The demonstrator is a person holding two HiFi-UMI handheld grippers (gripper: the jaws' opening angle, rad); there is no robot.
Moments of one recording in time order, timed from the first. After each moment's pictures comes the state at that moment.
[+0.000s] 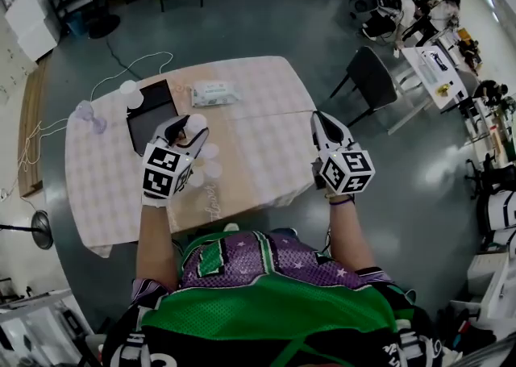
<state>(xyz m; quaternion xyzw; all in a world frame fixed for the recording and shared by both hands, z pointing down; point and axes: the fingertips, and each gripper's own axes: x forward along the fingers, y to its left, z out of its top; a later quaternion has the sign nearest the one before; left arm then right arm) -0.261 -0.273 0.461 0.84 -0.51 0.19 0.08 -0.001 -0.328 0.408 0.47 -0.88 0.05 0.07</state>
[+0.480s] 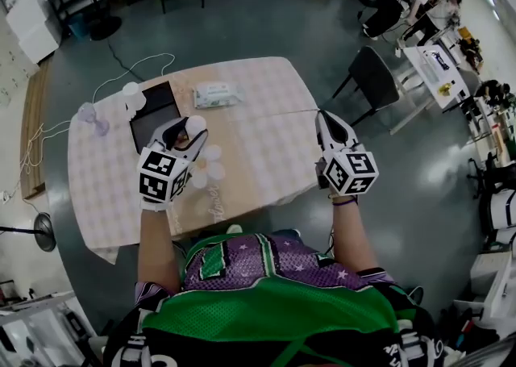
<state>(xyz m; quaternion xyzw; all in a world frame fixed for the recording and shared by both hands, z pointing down) -0.271 -0.269 0.453 0.84 -0.51 0.16 0.08 0.000 -0.331 0.402 0.48 -0.88 0.04 0.05</state>
